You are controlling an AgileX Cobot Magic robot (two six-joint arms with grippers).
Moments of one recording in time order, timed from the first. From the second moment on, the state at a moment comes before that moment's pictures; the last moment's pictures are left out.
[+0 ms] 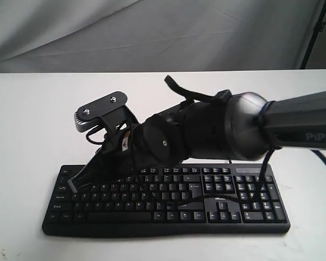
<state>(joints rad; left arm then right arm) 0.01 0.00 0.00 0.02 0.28 -0.12 0.89 1.95 -1.23 0.24 0.22 -0.08</state>
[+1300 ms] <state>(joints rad) 0.01 0.00 0.00 0.02 0.28 -0.12 0.90 2.14 -1.34 0.23 0.30 -0.10</state>
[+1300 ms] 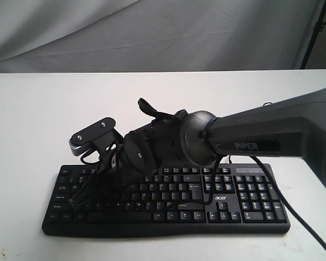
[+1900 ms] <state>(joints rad) 0.01 0.00 0.00 0.02 0.28 -0.12 0.84 1.94 -1.28 0.13 0.37 -0.10</state>
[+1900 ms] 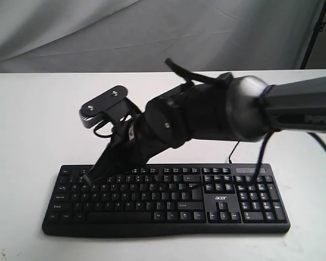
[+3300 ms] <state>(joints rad) 0.01 0.00 0.00 0.02 0.28 -0.12 0.78 1.94 -0.99 0.22 0.12 -0.13</state>
